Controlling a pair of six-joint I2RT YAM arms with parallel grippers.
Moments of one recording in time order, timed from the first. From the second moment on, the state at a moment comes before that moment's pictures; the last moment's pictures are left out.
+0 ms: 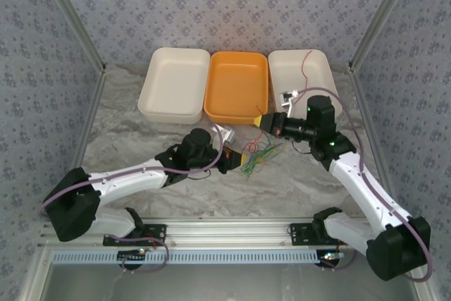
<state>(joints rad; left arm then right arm) -0.93 1.33 0.70 0.19 0.35 -0.61 0.33 1.02 0.87 -0.17 -0.76 0.77</state>
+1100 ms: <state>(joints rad) -1.16 1.51 0.79 0.36 0.29 -0.70 0.38 0.86 0.90 -0.12 -0.21 0.42</state>
